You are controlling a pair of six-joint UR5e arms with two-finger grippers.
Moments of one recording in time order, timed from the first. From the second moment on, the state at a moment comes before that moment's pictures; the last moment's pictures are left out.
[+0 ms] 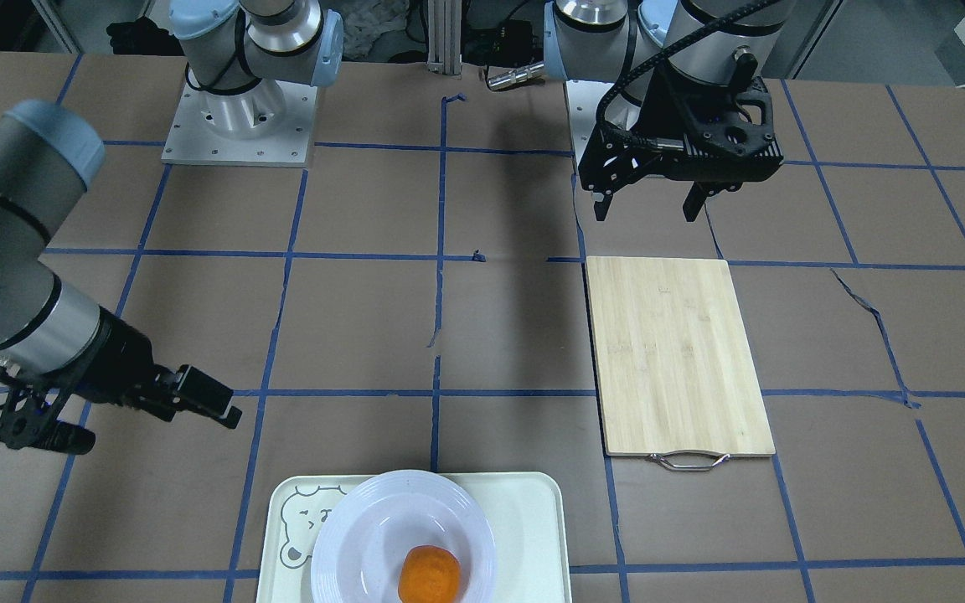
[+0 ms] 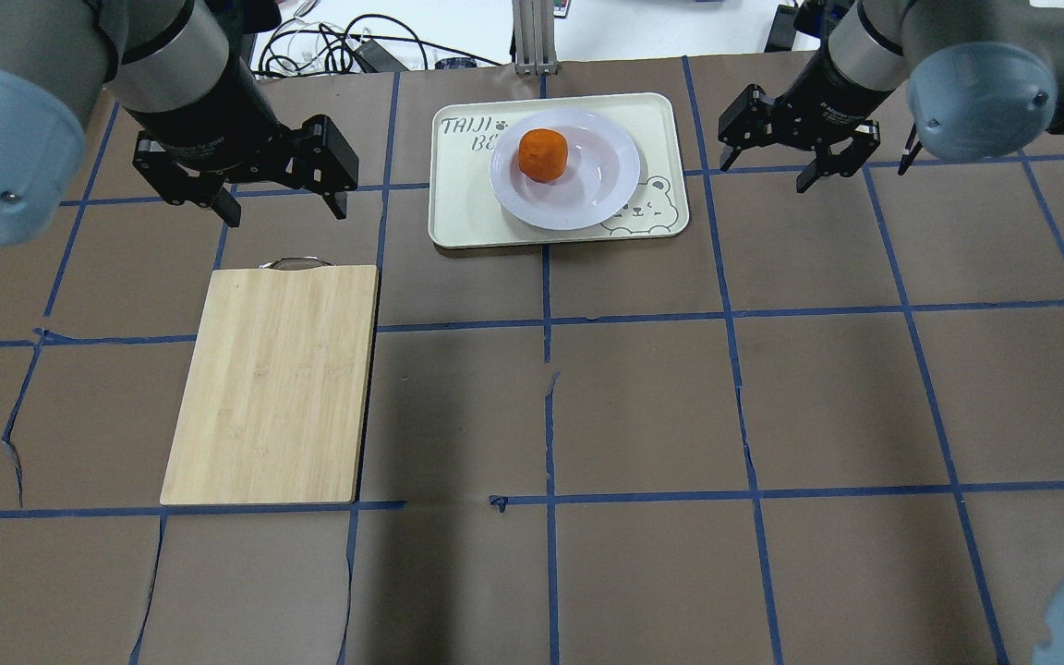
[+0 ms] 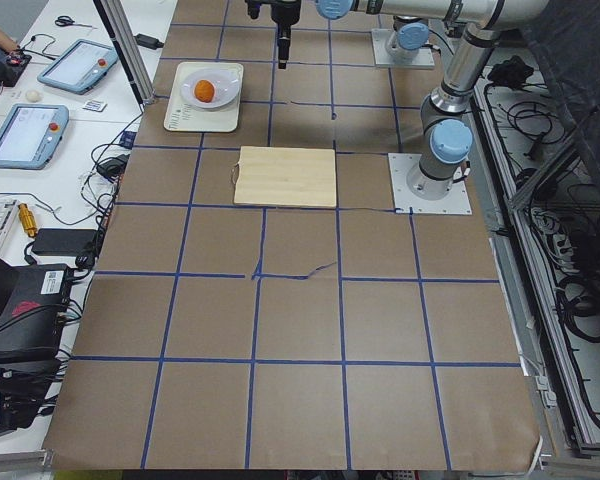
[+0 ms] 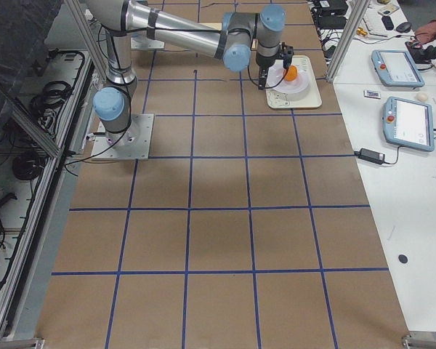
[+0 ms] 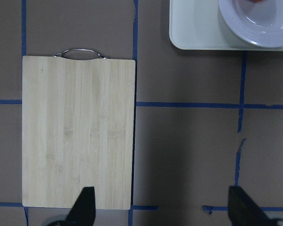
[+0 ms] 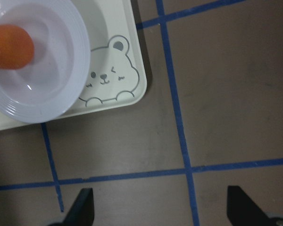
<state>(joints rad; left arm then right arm) -1.64 -1.56 -1.56 -1.52 1.57 -0.10 1.52 -1.36 1.57 -1.82 -1.50 0.07</state>
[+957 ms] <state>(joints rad) -1.64 -1.55 -1.56 -1.52 1.57 -0.10 1.59 -1.46 1.37 -1.45 -1.56 0.07</state>
